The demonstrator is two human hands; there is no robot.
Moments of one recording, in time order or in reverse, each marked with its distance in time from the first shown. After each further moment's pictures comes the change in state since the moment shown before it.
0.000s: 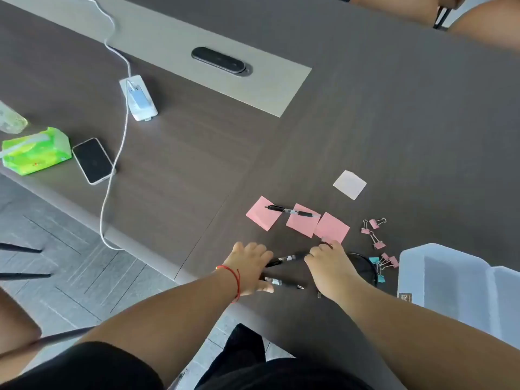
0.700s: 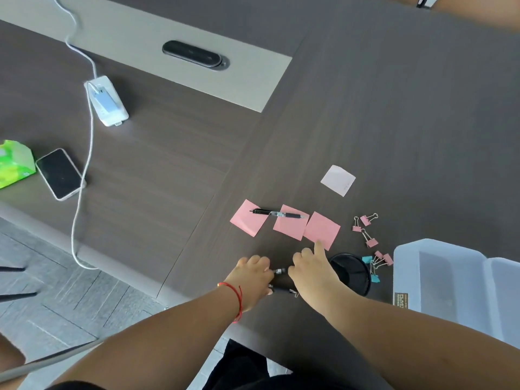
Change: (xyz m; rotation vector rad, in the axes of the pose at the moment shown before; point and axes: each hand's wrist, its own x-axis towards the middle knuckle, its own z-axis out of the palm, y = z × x) left_hand 0.030 0.025 0.013 0.038 -0.008 0.099; right_hand 0.014 -0.009 0.003 -0.152 -0.024 -0.059
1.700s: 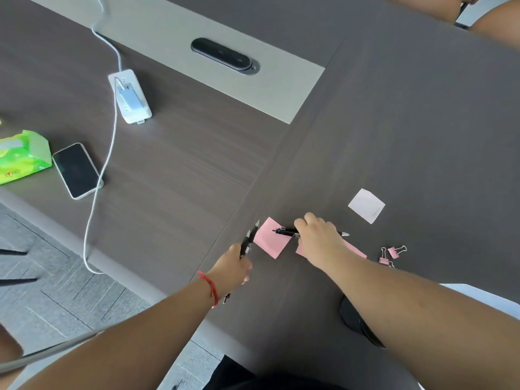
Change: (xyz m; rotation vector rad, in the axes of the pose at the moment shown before) left_hand -0.010 -0.091 -0.038 -1.292 0.118 -0.651; right_hand 0.110 0.047 -0.051 0.357 0.213 0.164
